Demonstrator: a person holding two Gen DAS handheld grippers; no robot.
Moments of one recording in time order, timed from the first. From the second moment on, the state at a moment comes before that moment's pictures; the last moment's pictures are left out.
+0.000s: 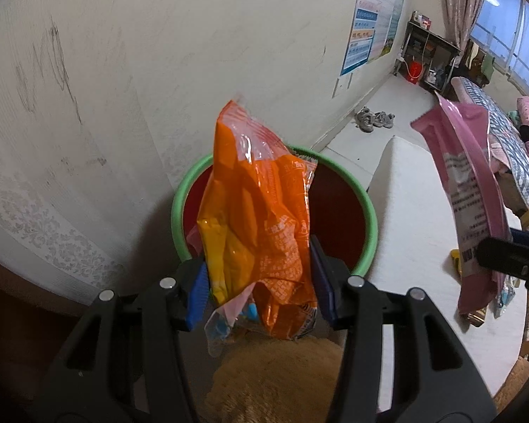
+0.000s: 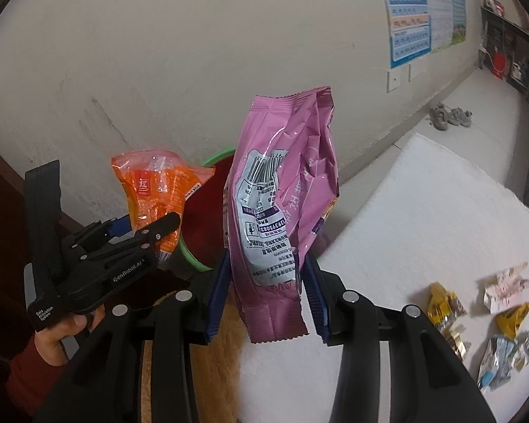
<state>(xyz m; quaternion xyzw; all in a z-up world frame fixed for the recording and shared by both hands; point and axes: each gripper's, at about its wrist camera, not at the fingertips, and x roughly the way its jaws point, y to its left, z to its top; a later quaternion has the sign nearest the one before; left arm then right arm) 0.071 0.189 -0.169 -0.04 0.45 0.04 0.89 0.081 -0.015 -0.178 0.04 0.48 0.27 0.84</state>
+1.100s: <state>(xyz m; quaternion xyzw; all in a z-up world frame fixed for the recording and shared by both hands) 0.116 0.216 -0.212 -0.05 0.49 0.06 0.87 0.132 0.046 -0.207 0.00 0.50 0.28 0.82</state>
